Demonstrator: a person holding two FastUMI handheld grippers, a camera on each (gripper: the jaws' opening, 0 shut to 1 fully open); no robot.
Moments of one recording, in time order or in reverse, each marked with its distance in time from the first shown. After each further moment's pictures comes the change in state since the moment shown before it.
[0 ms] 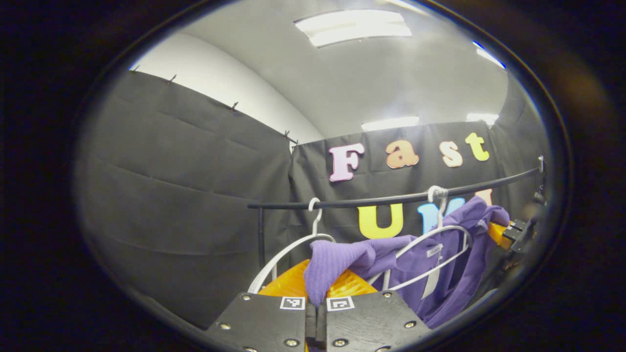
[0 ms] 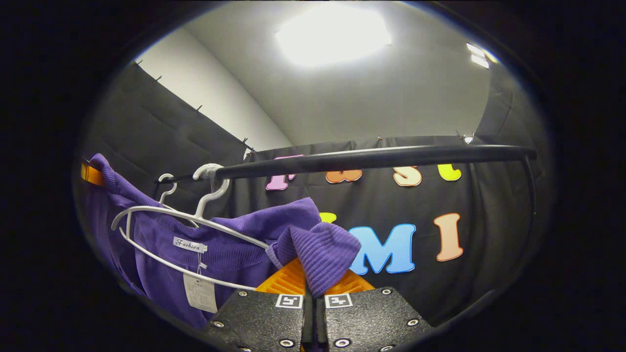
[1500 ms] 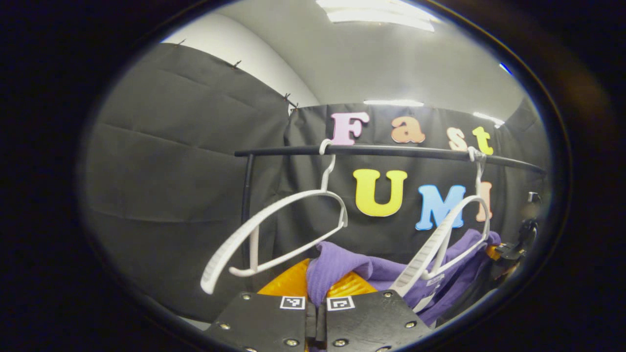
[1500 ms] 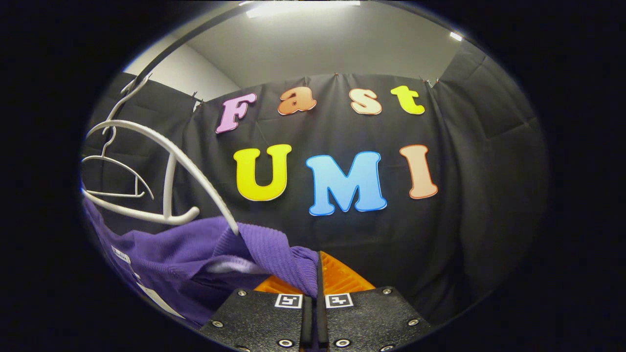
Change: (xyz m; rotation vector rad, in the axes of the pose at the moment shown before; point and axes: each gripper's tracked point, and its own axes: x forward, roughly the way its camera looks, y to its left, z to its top) left arm 0.067 0.007 -0.116 -0.112 0.209 -0.084; right arm 0.018 -0.059 -0.171 0.114 0.353 -0.231
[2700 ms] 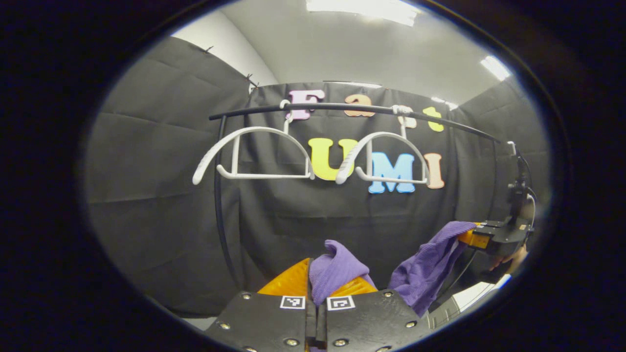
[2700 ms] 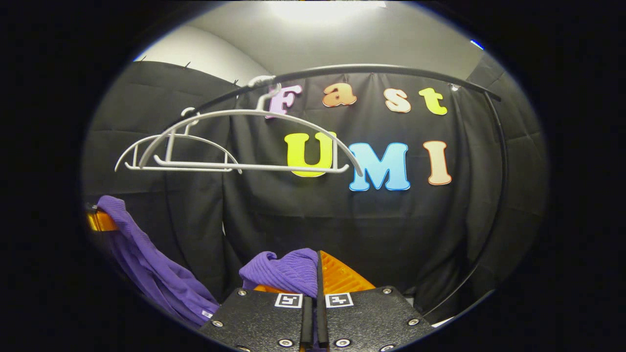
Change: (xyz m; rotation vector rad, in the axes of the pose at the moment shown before) left arm -0.117 -0.032 -0.080 0.038 0.120 -0.319; right arm -0.206 0.128 -0.017 -0.058 0.084 0.135
